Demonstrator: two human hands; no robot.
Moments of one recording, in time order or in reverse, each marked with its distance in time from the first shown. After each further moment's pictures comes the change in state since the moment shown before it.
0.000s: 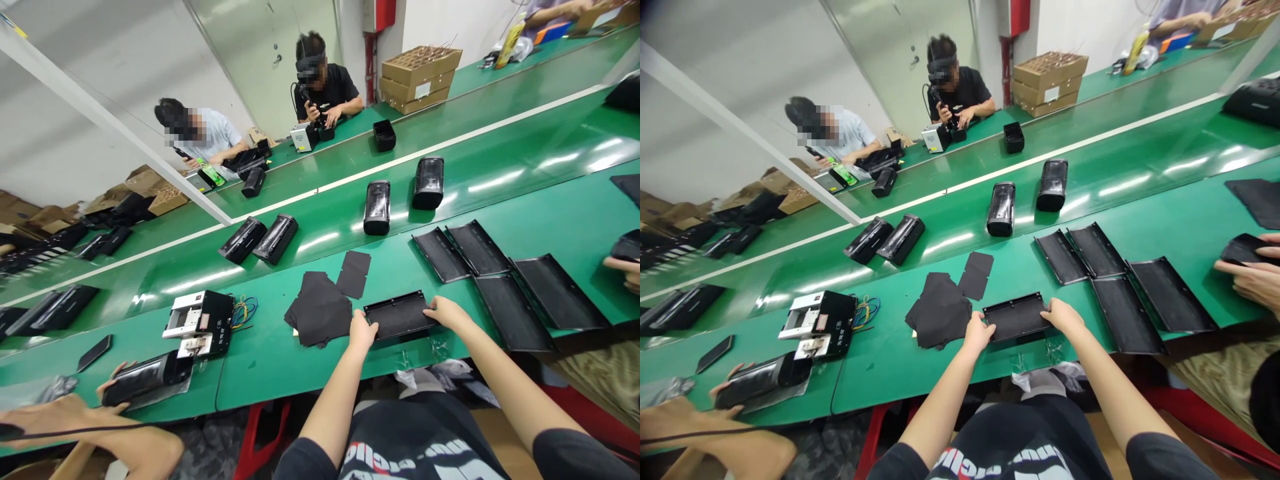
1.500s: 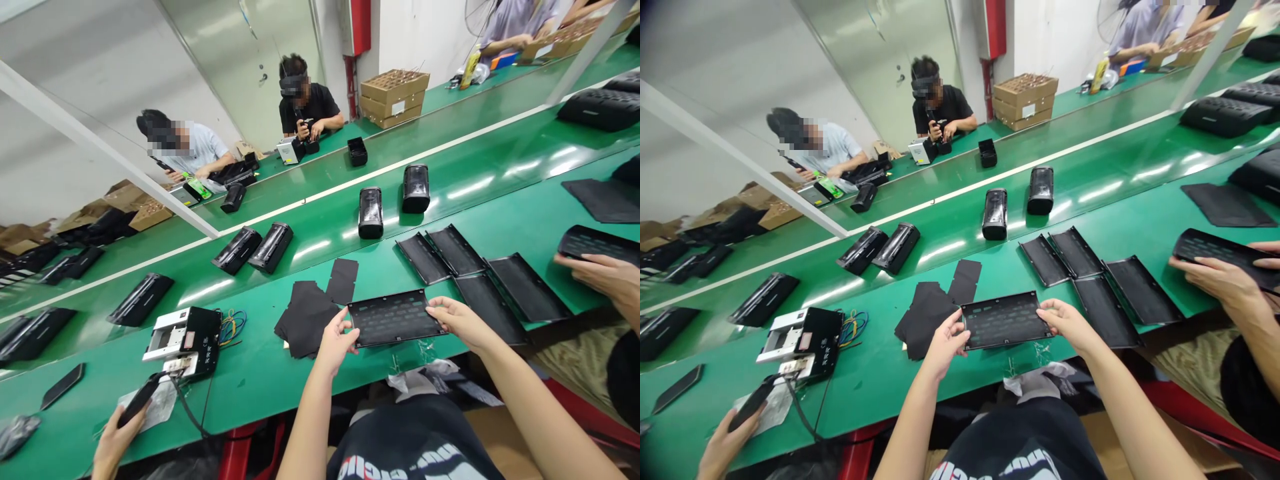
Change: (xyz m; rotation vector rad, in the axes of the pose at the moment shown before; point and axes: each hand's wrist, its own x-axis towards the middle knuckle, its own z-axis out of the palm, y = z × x) left_hand -0.051 0.028 -0.076 -0.784 -0.246 0.057; right_hand -0.080 -0.013 -0.058 1.168 -0.123 -0.104
